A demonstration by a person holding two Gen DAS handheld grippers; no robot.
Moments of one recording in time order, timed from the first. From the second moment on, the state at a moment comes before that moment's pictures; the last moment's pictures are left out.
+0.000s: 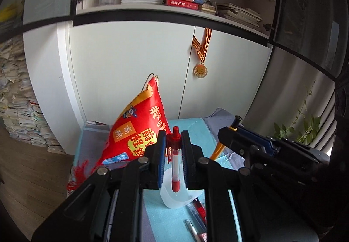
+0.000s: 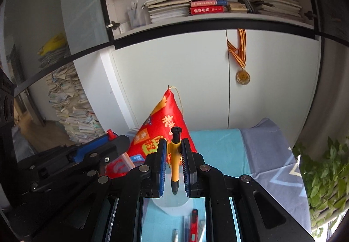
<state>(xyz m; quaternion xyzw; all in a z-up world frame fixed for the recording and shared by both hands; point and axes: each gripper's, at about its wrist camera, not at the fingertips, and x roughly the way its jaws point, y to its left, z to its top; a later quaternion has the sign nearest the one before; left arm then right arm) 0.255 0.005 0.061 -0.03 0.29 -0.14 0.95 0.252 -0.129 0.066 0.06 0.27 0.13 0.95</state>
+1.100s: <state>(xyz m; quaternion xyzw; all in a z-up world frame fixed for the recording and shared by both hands) 0.282 0.003 -0.011 -0.02 0.37 -0.13 0.92 0.299 -0.139 -0.017 0.10 0.39 0.16 0.90</state>
